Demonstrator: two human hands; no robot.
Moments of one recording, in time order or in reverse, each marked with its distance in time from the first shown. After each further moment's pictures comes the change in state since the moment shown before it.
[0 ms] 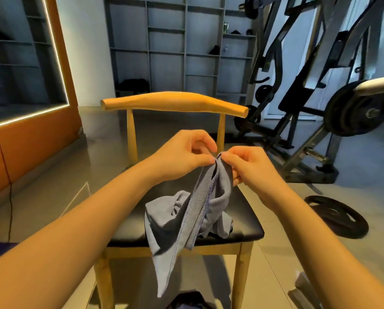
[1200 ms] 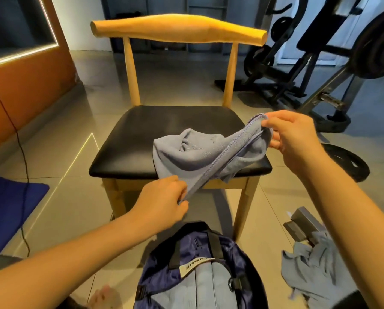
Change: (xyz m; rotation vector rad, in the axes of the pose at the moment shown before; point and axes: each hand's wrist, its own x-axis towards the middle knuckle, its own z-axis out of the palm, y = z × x) left_hand -0.174 -0.099 0.102 0.662 -0.111 -0.255; right_hand -0.042 0.072 -0.012 0.197 0.298 0.275
